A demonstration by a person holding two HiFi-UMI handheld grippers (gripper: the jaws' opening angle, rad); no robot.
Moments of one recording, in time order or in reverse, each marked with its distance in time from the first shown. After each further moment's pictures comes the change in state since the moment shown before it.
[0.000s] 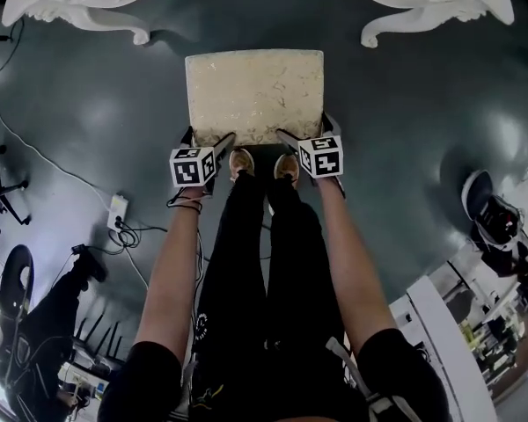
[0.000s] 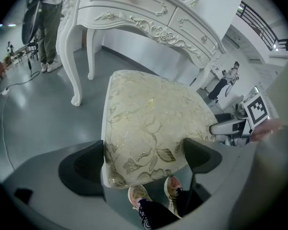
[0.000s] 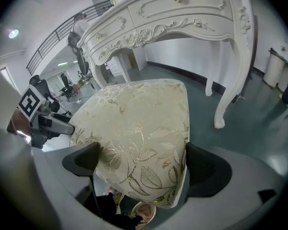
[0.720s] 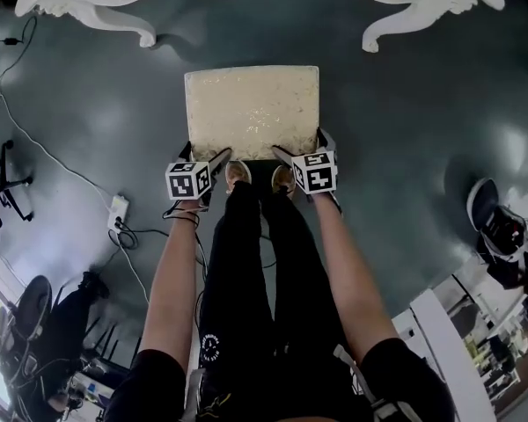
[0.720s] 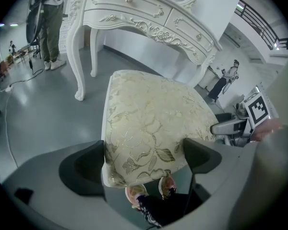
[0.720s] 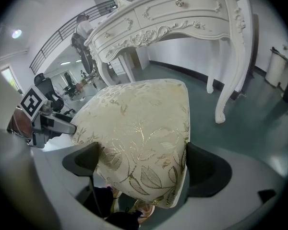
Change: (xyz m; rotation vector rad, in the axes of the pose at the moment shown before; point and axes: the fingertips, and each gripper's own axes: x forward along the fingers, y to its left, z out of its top) left arm -0.021 -0.011 -0.050 -0.013 0.008 0.015; right arm -0.021 0.020 -0.044 -0.015 0.009 0.026
